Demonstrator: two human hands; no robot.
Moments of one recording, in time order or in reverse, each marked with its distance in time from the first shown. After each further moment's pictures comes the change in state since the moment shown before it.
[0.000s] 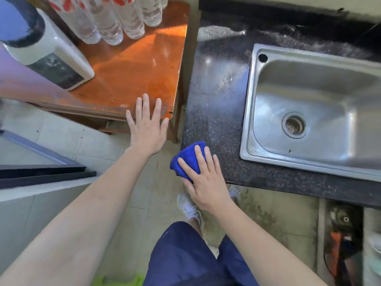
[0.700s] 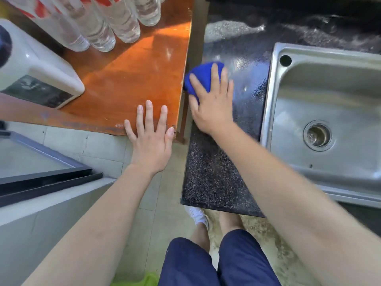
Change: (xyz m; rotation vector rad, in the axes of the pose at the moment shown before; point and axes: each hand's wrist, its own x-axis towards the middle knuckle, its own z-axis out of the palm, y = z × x) left_hand 0.036 0.003 0.015 0.026 0.019 0.031; right_hand 0.241 0.063 -0.067 0.061 0.183 0.240
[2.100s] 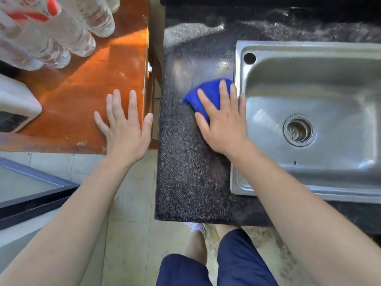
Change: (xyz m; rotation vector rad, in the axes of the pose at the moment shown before) left_hand 0.051 0.041 -0.024 -0.025 0.020 -0.042; right_hand -0.045 0.097 -0.024 -0.060 -0.015 0.048
